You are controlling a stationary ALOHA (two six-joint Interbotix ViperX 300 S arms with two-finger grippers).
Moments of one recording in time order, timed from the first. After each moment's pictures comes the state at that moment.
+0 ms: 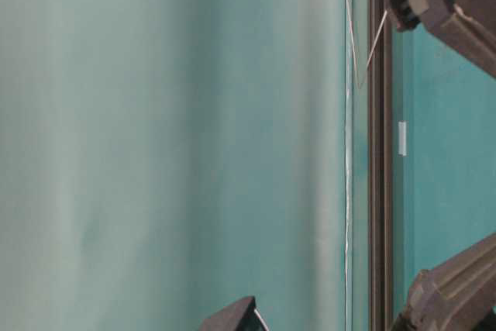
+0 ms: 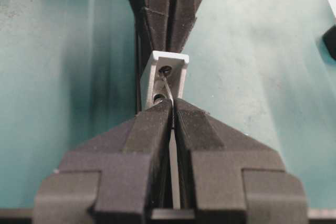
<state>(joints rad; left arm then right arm) -0.26 0.25 0.84 -0.06 -0.72 -0.29 0.35 0.27 0.80 0.44 -0.75 0.02</state>
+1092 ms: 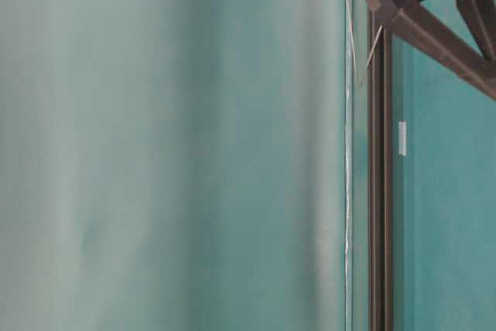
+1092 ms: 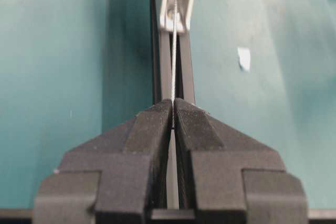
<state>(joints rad) -0.27 0.04 1.03 -0.06 -0.58 -0.29 0.36 0.19 0.84 0.44 -0.69 0.01</state>
